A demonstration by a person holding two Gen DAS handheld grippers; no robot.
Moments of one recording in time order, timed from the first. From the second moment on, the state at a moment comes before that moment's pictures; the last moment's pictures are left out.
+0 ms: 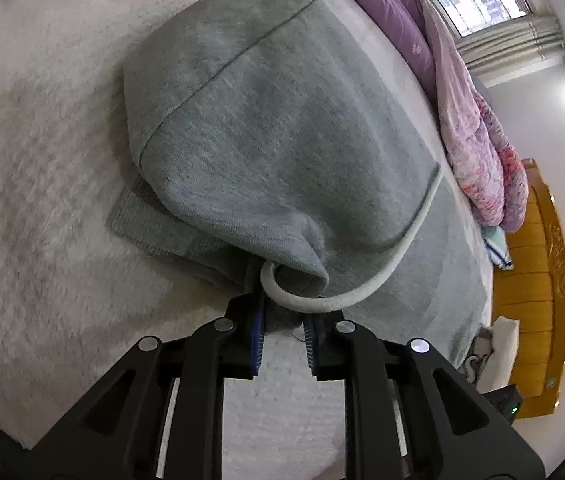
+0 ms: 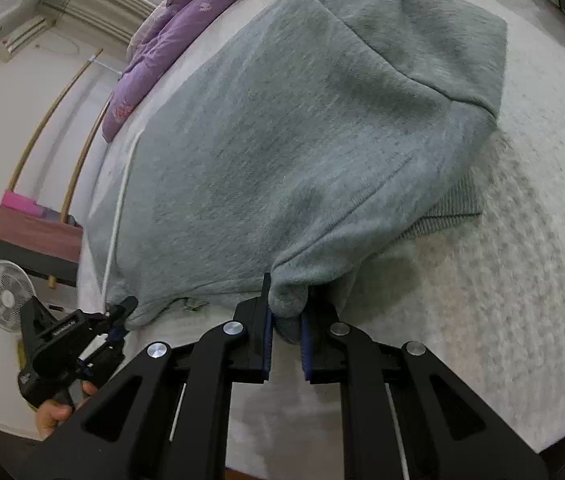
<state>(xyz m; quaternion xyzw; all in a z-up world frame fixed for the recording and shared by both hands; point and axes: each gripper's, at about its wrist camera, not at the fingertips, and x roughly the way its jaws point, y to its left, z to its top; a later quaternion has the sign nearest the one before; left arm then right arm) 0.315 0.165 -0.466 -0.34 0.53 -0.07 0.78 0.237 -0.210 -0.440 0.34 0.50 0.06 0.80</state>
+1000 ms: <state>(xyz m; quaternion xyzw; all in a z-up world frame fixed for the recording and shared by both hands) 0.362 0.157 -0.431 -0.21 0.57 -0.04 0.80 0.294 -0.266 -0.415 0.24 0.54 0.00 0.80</state>
